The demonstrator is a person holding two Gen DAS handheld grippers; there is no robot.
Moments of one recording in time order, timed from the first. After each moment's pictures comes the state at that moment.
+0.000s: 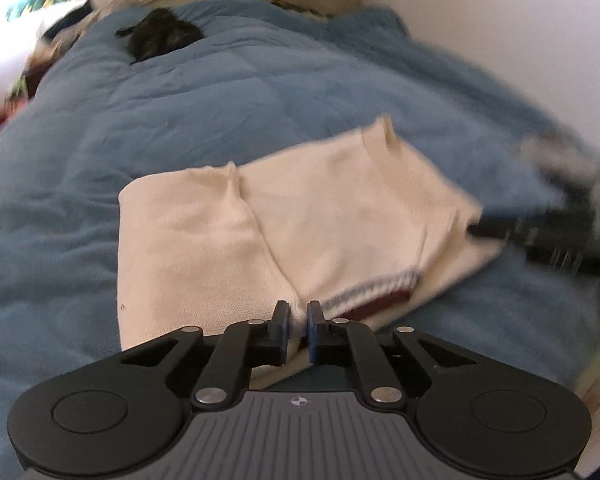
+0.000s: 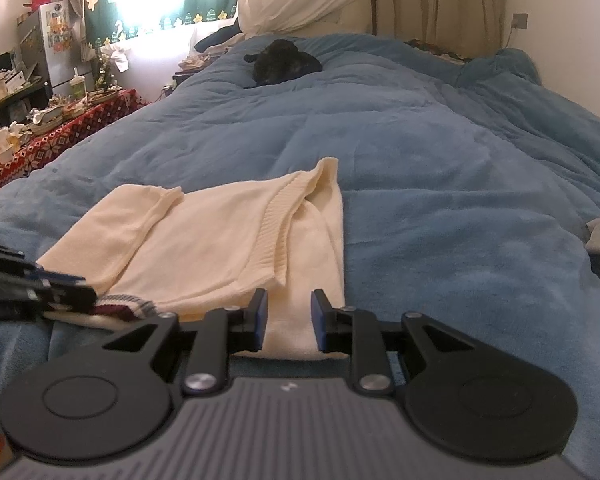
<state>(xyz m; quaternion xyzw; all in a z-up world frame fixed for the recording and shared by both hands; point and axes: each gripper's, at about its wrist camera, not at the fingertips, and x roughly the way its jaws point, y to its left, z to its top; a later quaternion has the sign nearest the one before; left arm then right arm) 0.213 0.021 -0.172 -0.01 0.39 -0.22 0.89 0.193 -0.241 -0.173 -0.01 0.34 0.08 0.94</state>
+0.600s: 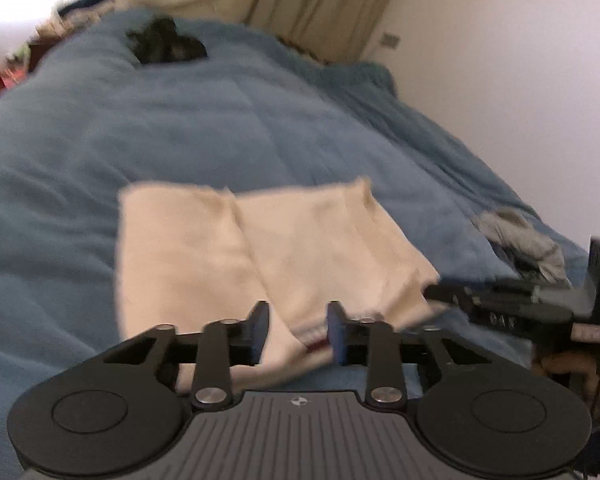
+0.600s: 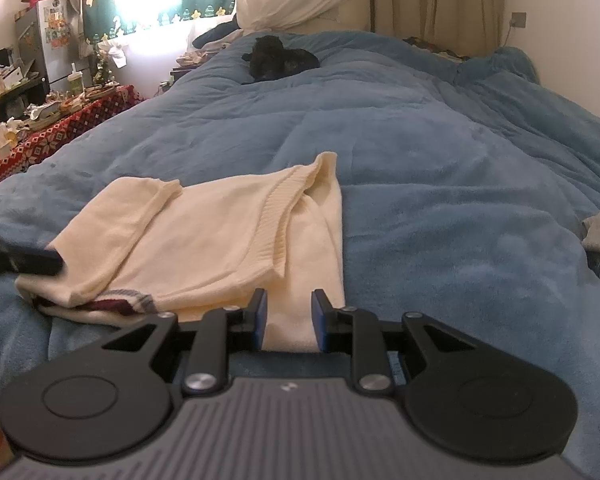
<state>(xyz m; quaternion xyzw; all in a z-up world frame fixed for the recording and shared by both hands) 0.202 0.064 -0.160 -0.11 0.35 -0.24 0.90 0.194 -0.242 -0.176 -0.02 0.34 0.08 0.94</state>
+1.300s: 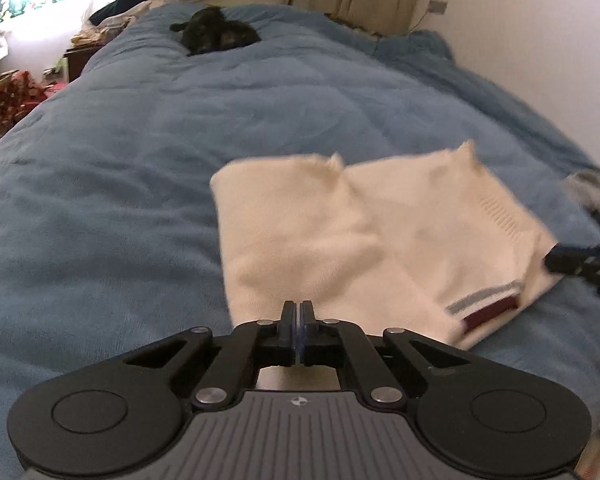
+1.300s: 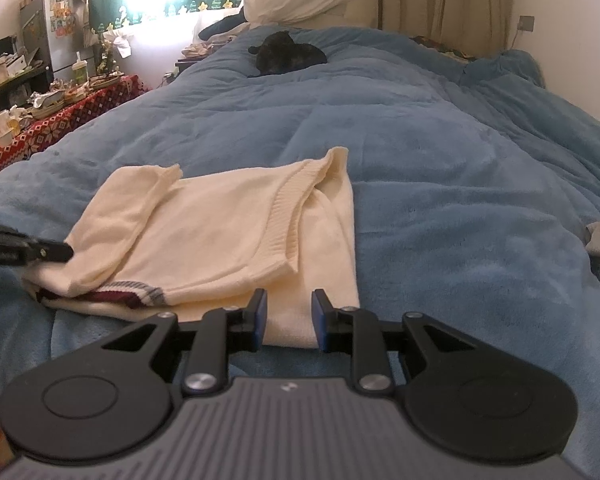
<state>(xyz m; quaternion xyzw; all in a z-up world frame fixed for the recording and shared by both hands) 0.238 0.085 -0.197 -0.03 0.38 -0.17 0.91 0.196 -0.235 -0.177 -0.03 0.35 0.08 0.93</state>
